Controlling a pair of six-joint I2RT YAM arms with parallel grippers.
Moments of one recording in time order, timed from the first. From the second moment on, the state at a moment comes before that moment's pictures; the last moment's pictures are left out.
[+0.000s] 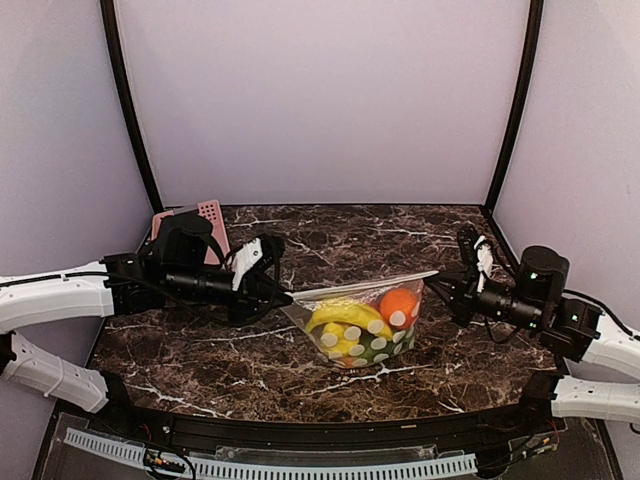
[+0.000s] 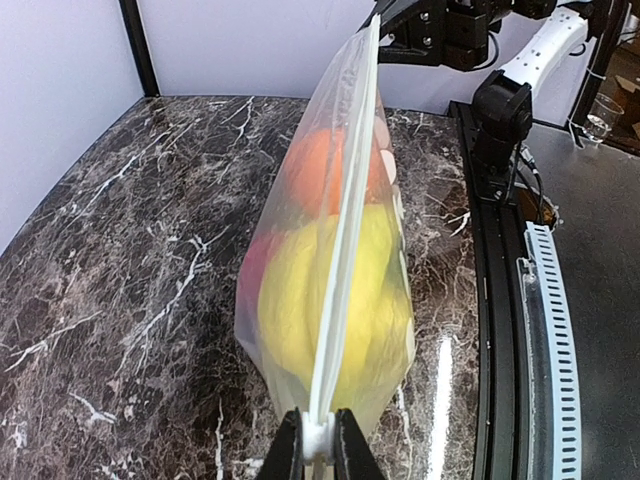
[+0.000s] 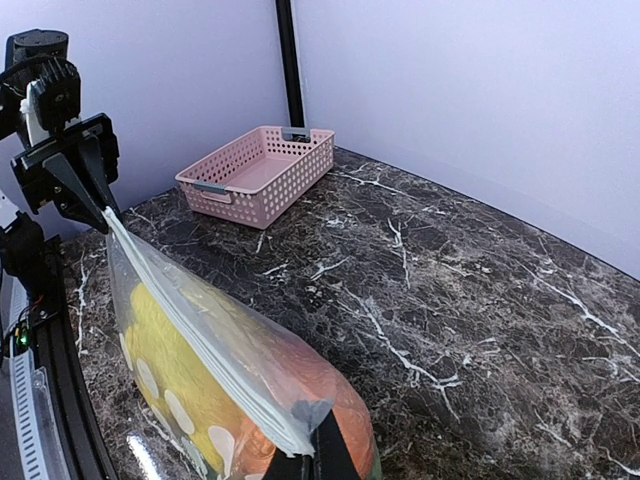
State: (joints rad) left arm -0.88 1.18 0.85 -0.15 0.39 0.20; right arm 0.80 0.64 0.48 -0.04 -0.11 0.06
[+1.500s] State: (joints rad) left arm -0.93 1.48 1.16 -0.37 0.43 0.27; right arm 0.76 0.73 0.50 0.01 -0.26 0.06
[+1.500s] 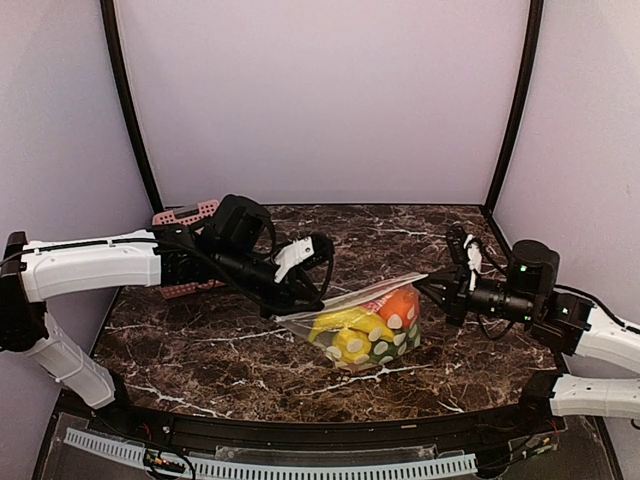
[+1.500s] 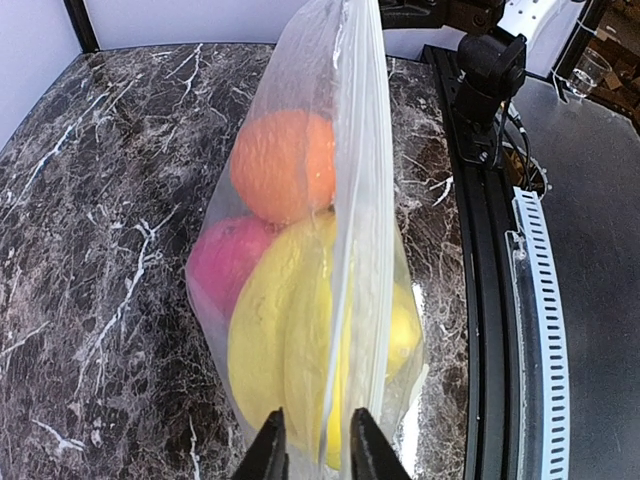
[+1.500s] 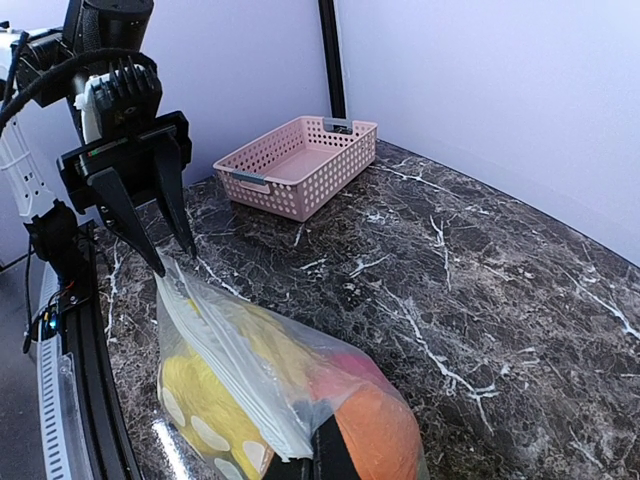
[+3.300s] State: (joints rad) left arm -0.87 1.88 1.51 -0.23 0.47 0.46; right arm 0.84 0.84 0.53 -0.05 -0.24 0.09
